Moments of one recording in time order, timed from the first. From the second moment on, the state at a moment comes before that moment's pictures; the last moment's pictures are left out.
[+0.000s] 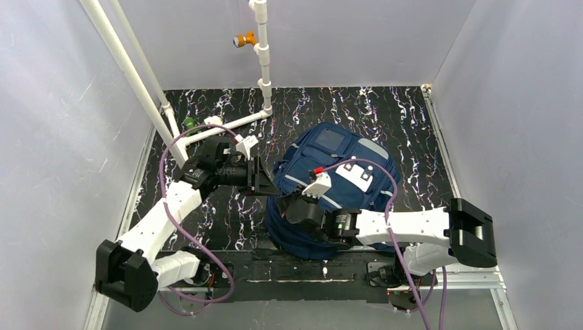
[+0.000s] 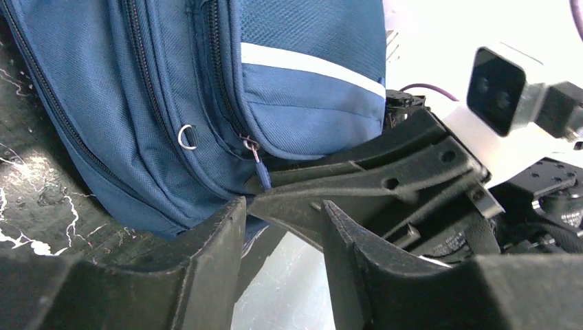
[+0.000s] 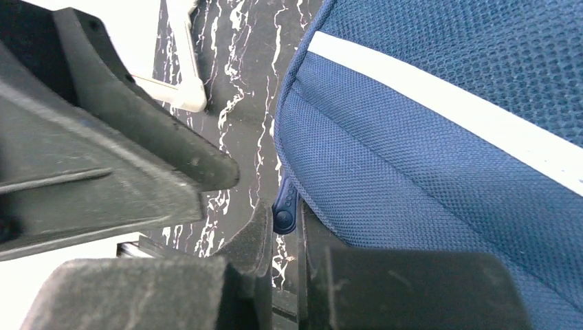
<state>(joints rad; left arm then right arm) -0.40 1.15 0.86 -0.53 0.79 -0.54 1.39 1.38 0.85 -0.07 0.77 1.23</state>
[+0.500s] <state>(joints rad) -0.42 1.32 0.85 -0.26 0.69 -0.66 1.37 1.32 0.74 0.13 0.72 1.14</state>
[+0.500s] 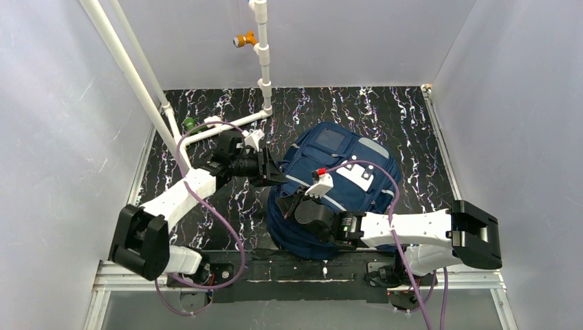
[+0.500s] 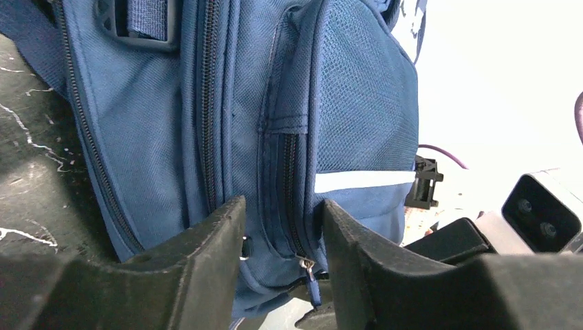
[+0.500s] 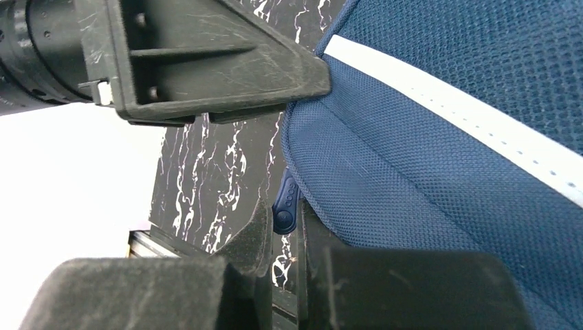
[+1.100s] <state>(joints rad) -0.46 1.34 0.89 -0.26 0.57 -0.62 1.36 1.07 0.61 0.00 0.57 1.15</state>
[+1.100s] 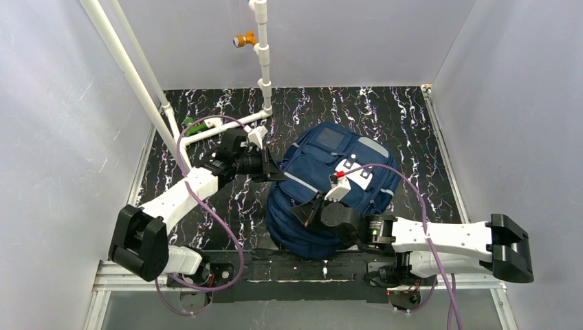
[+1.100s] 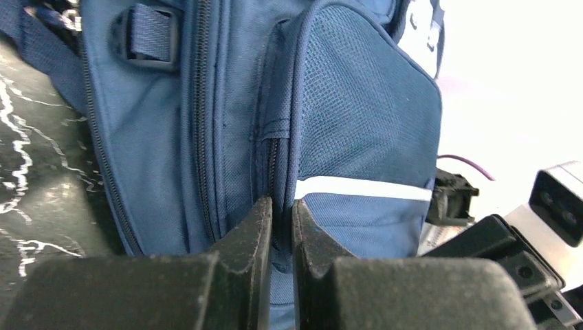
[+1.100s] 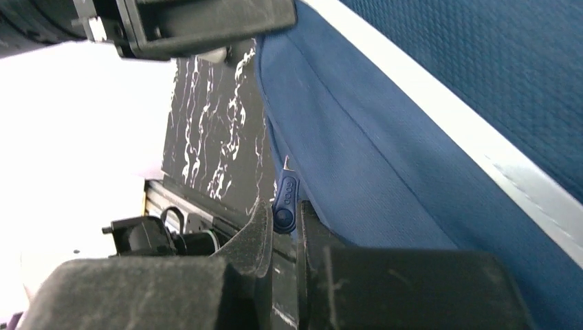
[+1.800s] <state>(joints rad) -0.31 1.41 1.08 -0.48 0.37 -0.31 1.36 0.65 0.55 -0.47 0.59 1.17</state>
